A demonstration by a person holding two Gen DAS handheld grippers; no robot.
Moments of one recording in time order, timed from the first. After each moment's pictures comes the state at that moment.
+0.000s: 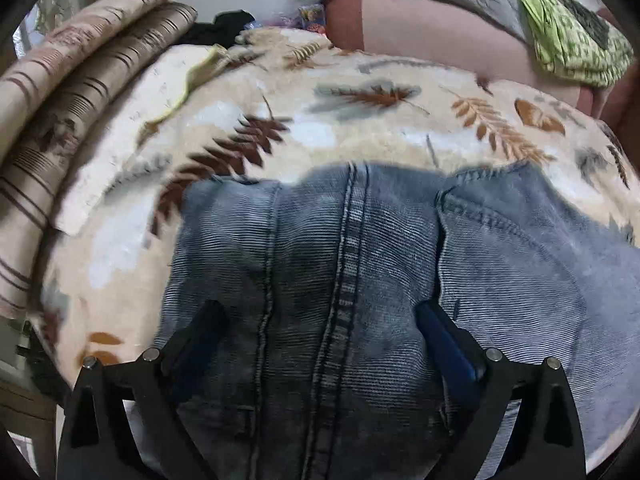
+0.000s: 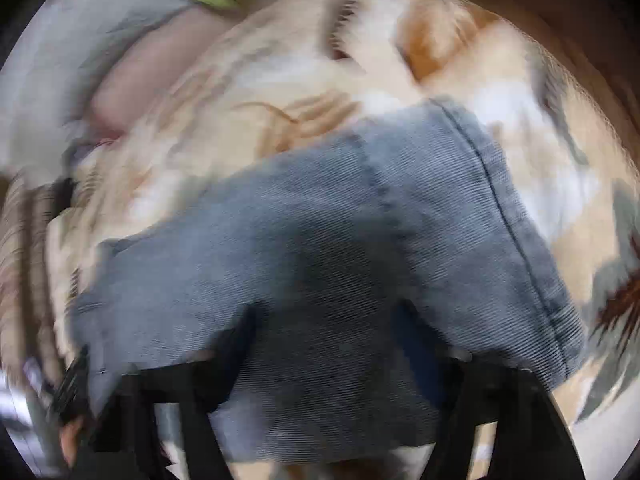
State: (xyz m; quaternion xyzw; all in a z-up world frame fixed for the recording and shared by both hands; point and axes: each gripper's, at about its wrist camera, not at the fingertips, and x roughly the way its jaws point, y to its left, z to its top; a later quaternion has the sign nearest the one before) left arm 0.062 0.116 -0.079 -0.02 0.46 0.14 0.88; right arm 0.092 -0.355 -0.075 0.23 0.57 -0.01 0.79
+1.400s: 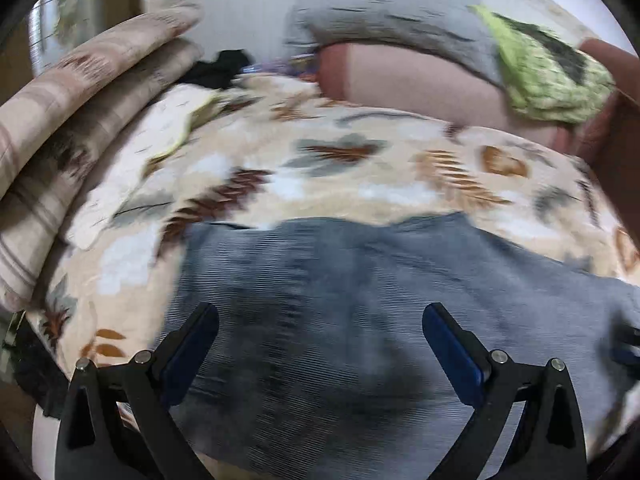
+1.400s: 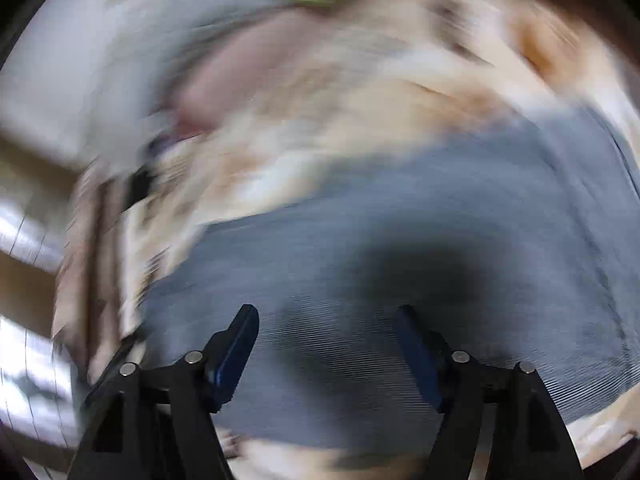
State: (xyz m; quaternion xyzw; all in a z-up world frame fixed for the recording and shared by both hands) left arm 0.037 0.070 -0.040 -0.03 0.41 0.10 0.91; right arm 0.087 -0.312 -0.093 0.31 0.55 0.10 0.77
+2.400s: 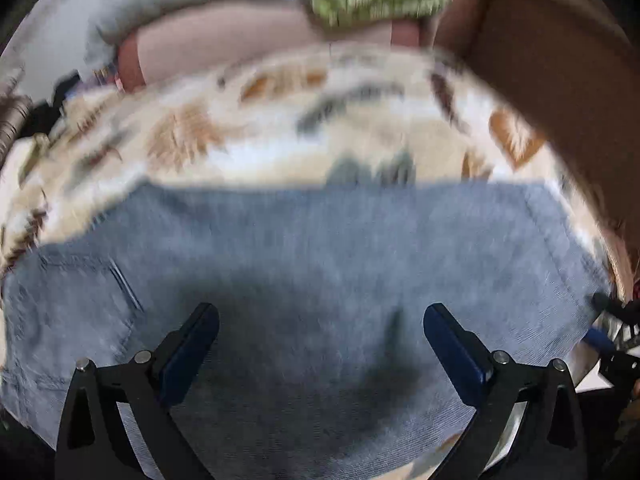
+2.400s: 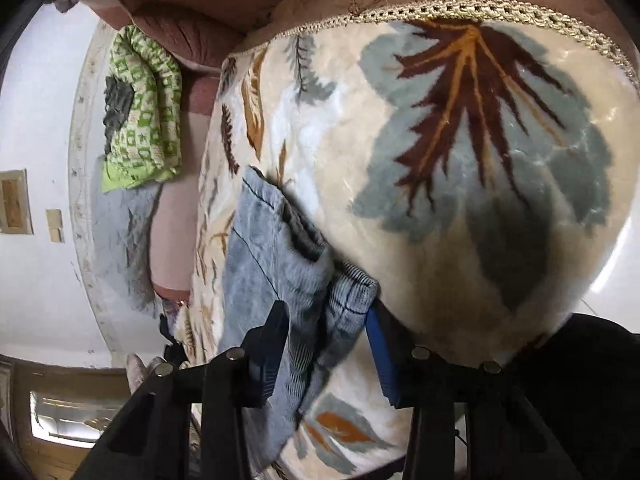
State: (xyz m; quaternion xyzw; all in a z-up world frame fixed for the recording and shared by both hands) left arm 0.074 -0.156 -0.063 0.04 0.47 -0.07 0.88; right arm -0.032 -0.475 -0.111 0.57 0.42 -0.05 0.70
